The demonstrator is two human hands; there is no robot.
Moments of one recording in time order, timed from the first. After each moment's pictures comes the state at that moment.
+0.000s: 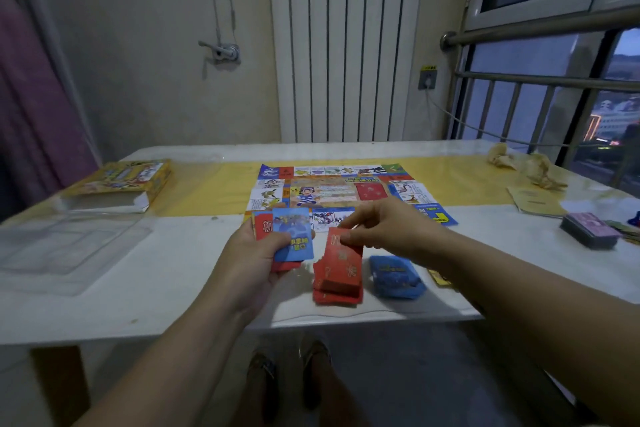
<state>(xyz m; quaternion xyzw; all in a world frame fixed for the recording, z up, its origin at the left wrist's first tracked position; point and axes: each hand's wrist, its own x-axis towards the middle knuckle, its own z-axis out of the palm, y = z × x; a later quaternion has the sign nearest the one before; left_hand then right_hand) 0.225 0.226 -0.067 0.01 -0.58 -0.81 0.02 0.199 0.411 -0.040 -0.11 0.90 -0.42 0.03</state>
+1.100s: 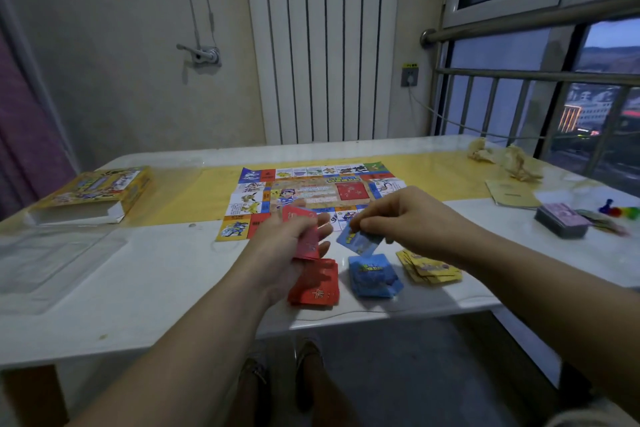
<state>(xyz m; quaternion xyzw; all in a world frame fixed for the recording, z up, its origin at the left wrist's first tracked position) 0.211 0.277 -0.054 0.00 -0.55 -0.83 -0.08 0.232 0.446 -0.021 -0.12 0.91 -0.40 -0.03</state>
